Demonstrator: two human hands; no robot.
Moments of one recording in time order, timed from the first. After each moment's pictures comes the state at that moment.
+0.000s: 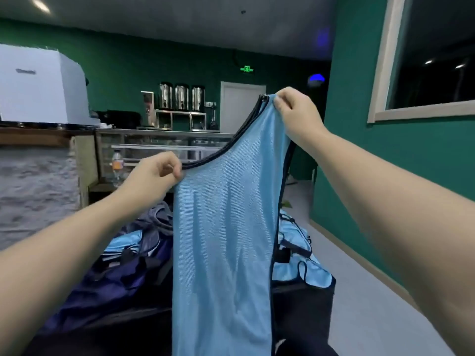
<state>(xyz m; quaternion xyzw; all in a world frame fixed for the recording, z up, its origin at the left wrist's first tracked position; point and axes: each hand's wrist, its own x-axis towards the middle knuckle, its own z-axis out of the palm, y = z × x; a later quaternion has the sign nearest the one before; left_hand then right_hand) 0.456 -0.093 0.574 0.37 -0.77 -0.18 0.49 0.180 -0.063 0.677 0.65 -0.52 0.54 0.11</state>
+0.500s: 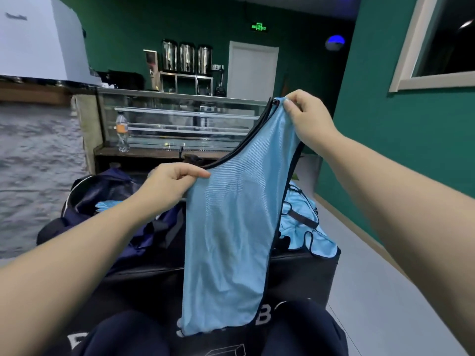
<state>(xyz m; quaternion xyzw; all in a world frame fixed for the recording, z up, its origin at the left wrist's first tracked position) 0.445 -0.103 0.498 0.39 -0.71 -0.34 0.48 0.177 -0.085 0.608 0.65 -0.57 0.50 0.05</state>
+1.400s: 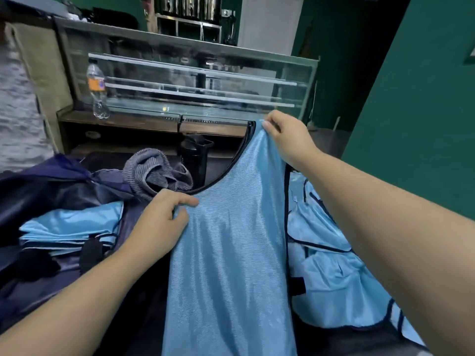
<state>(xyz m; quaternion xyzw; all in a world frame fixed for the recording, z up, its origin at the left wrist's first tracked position) 0.442 -0.345 0.376 0.47 -0.75 -0.20 0.42 0.191 -0.398 0.500 0.71 -0.61 0.35 0.04</state>
